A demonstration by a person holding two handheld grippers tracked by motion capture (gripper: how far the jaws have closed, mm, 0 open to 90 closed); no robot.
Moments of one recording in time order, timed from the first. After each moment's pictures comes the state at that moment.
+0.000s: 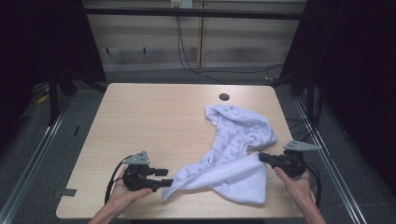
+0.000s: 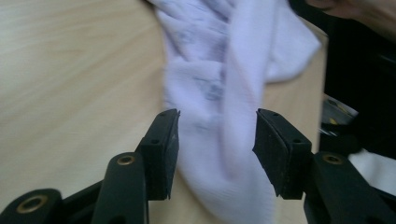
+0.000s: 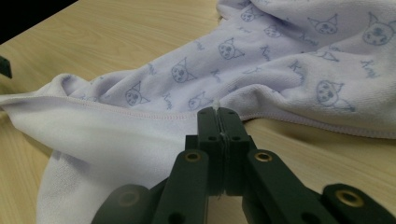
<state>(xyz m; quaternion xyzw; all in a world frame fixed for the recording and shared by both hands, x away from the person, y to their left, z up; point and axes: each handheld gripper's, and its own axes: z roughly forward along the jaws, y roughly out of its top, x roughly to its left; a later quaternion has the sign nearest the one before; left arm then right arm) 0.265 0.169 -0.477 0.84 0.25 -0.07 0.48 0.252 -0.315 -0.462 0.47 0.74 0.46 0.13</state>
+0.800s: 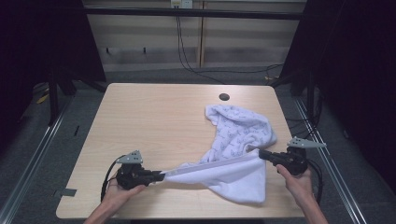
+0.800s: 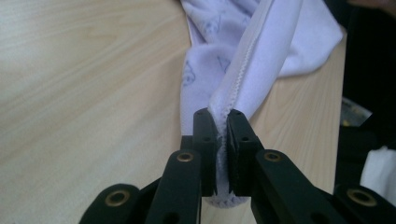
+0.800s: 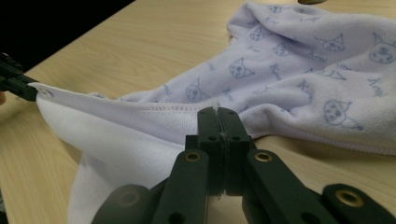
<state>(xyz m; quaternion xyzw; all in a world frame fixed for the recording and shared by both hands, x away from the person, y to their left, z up) 0.283 0.193 -0.477 0.83 0.28 -0.05 0.48 0.254 -0.319 -0.450 0.47 0.72 0.50 0.11</state>
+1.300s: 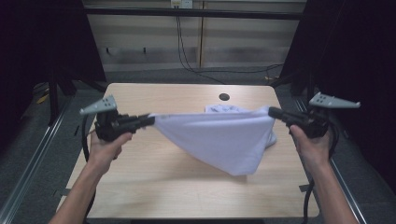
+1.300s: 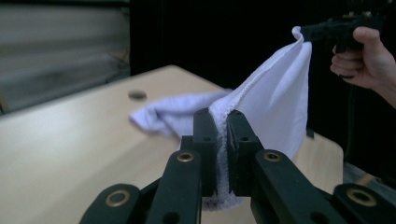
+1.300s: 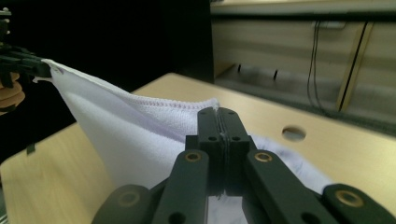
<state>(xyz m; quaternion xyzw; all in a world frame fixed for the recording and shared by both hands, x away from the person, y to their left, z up) 0.334 0.205 -0.310 0.75 0.25 0.07 0.61 0.284 -0.316 -0.306 0.40 0.70 0.56 0.19</state>
